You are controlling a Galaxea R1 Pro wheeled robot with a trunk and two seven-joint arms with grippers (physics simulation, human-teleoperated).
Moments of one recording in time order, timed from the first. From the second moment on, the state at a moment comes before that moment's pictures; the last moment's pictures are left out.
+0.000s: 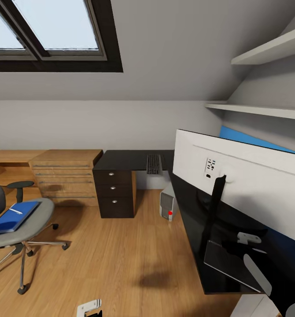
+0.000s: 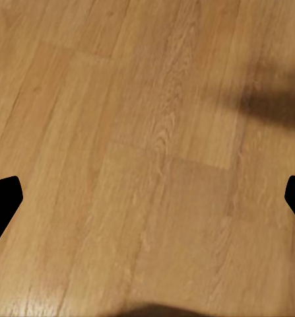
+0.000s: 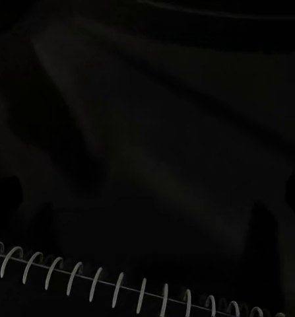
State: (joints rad) left arm -0.30 -0.04 0.02 -0.31 0.19 -0.14 0.12; right arm -0.48 -0.35 0.18 -0.84 -0.55 0.38 -0.19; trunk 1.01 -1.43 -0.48
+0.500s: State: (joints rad) left arm -0.30 -0.04 0.02 -0.31 0.19 -0.14 0.12; right arm -0.48 -0.35 0.18 -0.84 -0.55 0.38 -0.19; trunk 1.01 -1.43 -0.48
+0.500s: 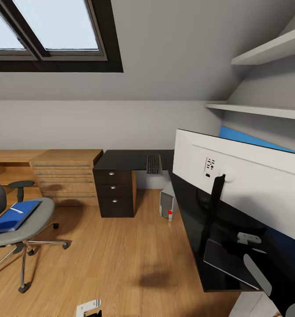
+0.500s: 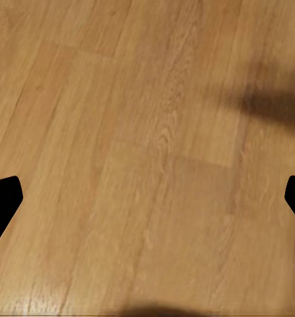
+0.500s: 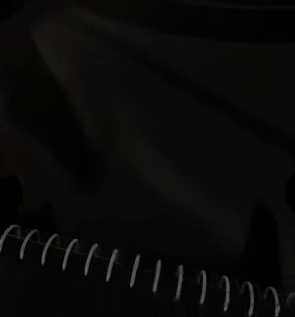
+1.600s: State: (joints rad) left arm -0.30 -0.04 0.02 -0.31 0.19 -0.15 0.12; right arm -0.48 -0.35 0.18 -0.84 -0.55 0.38 -0.19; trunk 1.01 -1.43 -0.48
